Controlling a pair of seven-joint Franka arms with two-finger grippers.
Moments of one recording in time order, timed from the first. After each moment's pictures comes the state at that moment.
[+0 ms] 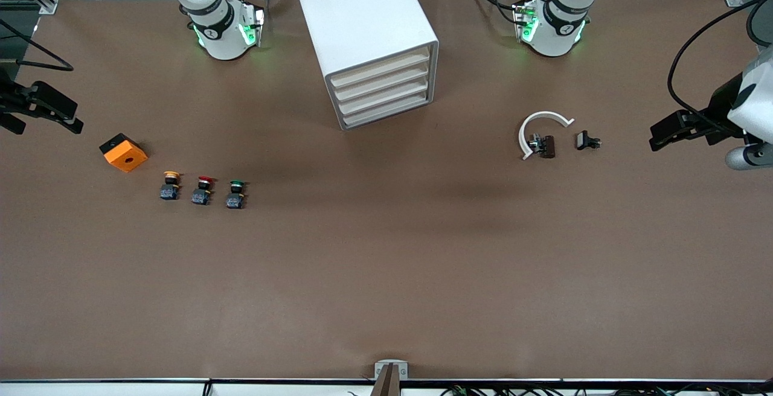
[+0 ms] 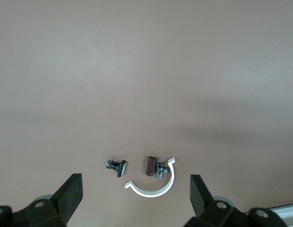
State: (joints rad) left arm 0.16 0.15 -0.29 -1.36 0.07 1.48 -0.21; right arm 0.05 0.02 -0.06 -1.46 0.00 1.55 -0.01
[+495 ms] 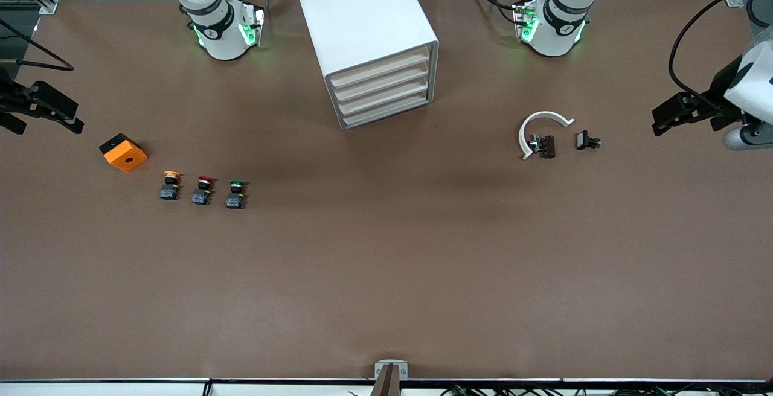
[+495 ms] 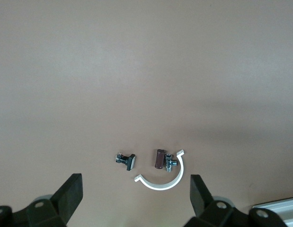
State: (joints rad) left arm -0.06 0.07 -0.03 -1.44 0.05 1.48 -0.14; right arm 0.05 0.02 -0.06 -1.46 0.00 1.55 -0.01
